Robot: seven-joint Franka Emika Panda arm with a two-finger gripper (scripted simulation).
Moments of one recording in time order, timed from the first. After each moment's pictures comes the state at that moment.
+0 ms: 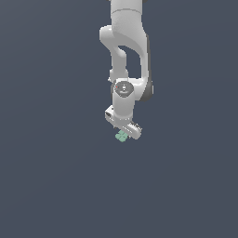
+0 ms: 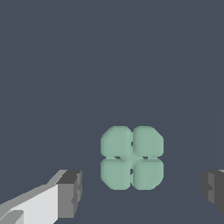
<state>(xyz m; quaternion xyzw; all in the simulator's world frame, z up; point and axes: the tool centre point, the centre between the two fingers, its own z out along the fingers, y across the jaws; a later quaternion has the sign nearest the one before) -0.049 0.018 0.055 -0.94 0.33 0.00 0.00</state>
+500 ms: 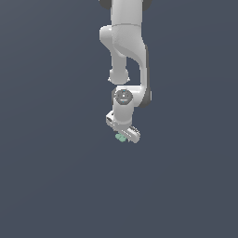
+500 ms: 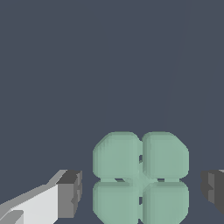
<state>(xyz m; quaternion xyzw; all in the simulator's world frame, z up) -0.051 0.018 0.016 -0.94 0.33 0.00 0.00</state>
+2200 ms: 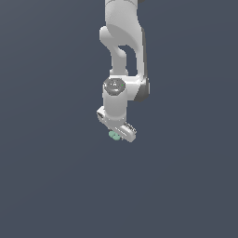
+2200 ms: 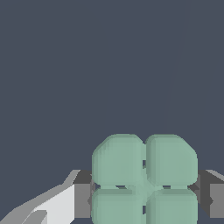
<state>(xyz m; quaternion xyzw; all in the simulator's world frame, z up) -0.017 -0.013 0.089 -0.94 0.33 0.00 0.00</state>
